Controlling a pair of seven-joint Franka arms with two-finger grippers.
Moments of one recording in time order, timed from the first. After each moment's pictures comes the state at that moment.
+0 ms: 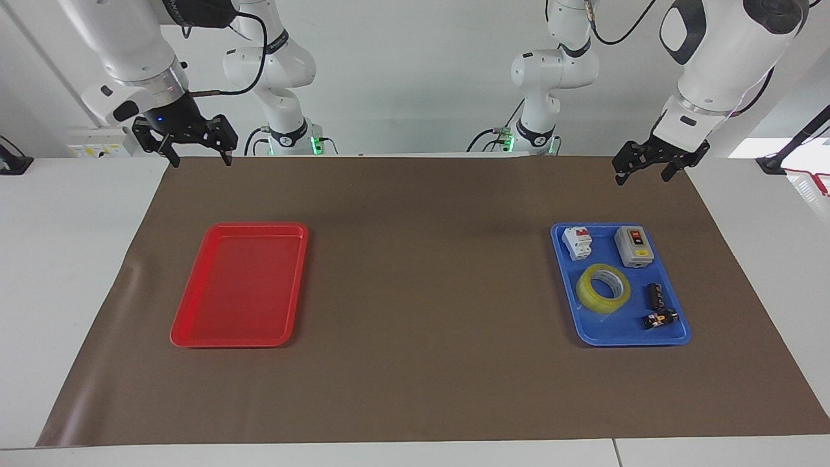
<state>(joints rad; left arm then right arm) -0.02 -0.04 -0.06 -1.67 0.03 1.56 -0.05 -0.01 -0.07 0.02 -1.62 -0.03 1.47 -0.03</state>
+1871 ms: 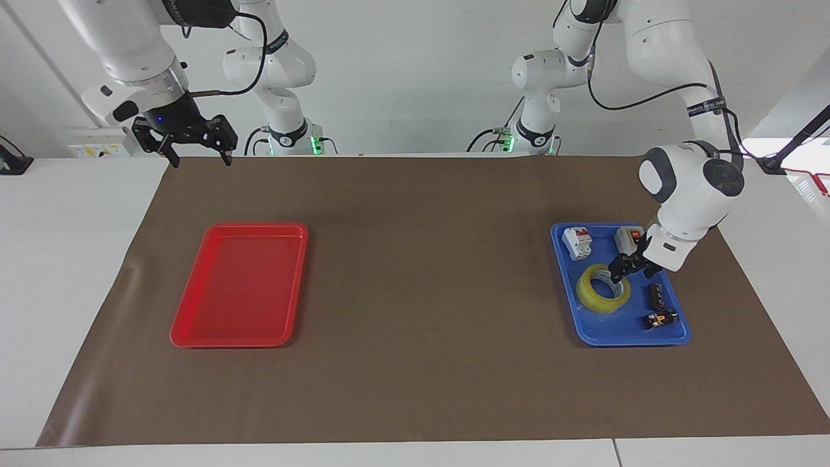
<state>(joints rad) 0.08 0.28 -0.04 -1.95 0.00 2.24 -0.02 -0.01 -0.07 0.02 -1.62 -0.03 1.47 -0.03</state>
